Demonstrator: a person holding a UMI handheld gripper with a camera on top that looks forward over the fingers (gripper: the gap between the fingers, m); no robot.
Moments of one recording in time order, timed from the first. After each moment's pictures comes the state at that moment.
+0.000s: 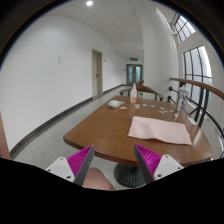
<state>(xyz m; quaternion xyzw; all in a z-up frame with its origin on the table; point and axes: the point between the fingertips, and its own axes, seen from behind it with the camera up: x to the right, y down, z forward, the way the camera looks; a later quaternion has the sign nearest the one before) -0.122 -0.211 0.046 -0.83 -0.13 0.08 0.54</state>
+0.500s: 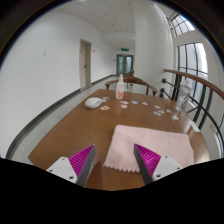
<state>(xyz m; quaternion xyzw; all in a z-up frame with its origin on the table) -0.086 -0.056 0.020 -0.86 -0.10 0.04 0.49</state>
